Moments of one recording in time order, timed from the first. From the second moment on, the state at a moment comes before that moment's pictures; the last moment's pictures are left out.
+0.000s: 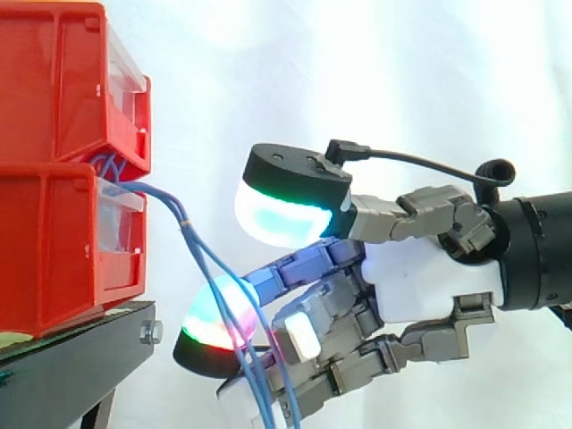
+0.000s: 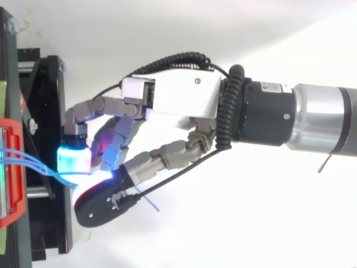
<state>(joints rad) 0.15 -2.40 -0.97 -3.03 -1.34 -0.10</state>
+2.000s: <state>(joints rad) 0.14 -2.34 -0.90 -3.15 -1.33 -0.11</state>
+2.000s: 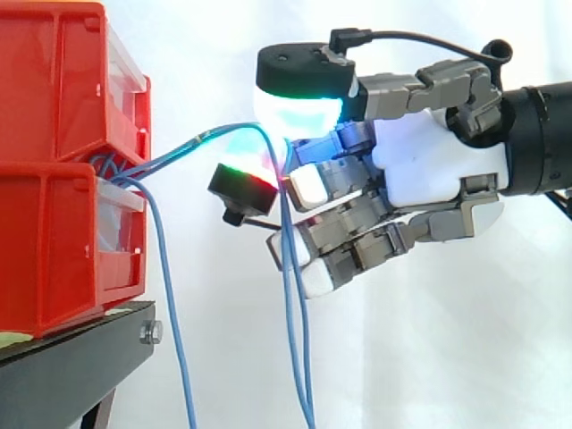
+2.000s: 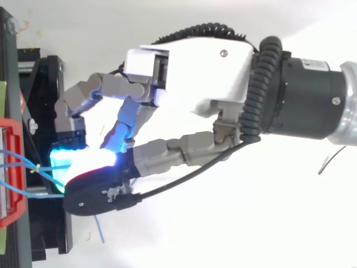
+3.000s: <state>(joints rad) 0.15 -2.29 -0.90 -3.35 -1.31 -0.15</state>
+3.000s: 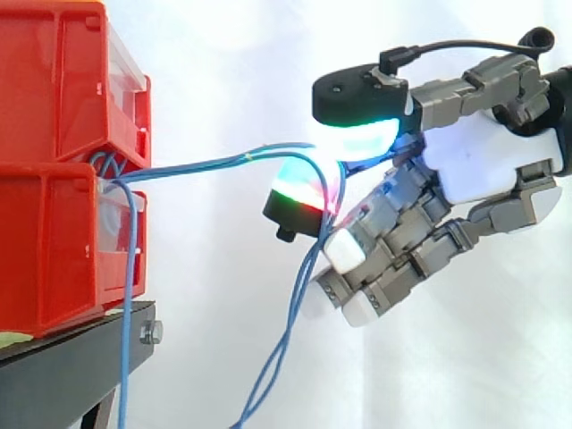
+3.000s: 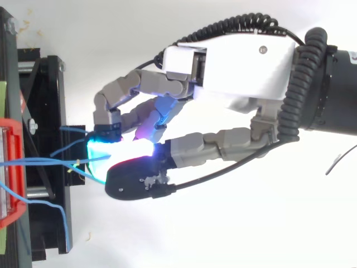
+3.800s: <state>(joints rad) 0.15 -2.24 -0.90 -3.49 -1.28 -0.15</state>
